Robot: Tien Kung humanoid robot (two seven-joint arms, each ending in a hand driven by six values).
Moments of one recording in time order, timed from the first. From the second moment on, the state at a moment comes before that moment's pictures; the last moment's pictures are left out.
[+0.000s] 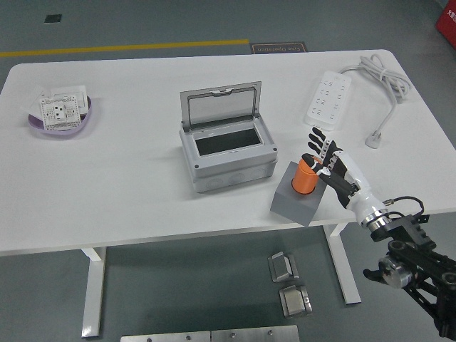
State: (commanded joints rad) left arm 0.03 0.15 -0.55 -0.19 0.50 0.02 0.12; right arm 0.28 -0.44 0.75 1.16 -0.73 -0.12 0.55
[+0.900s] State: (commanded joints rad) left arm 0.02 0.15 -0.53 -0.19 0.48 0.02 0.11; right arm 0.30 -0.44 0.72 1.16 -0.85 -0.17 0.49
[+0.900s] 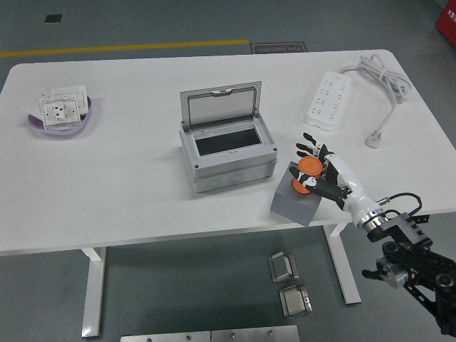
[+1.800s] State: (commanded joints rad) left arm 0.02 0.15 -0.50 -0.19 0.45 0.02 0.09; right arm 0.31 -0.44 0.72 1.16 -0.85 -0.22 0.49
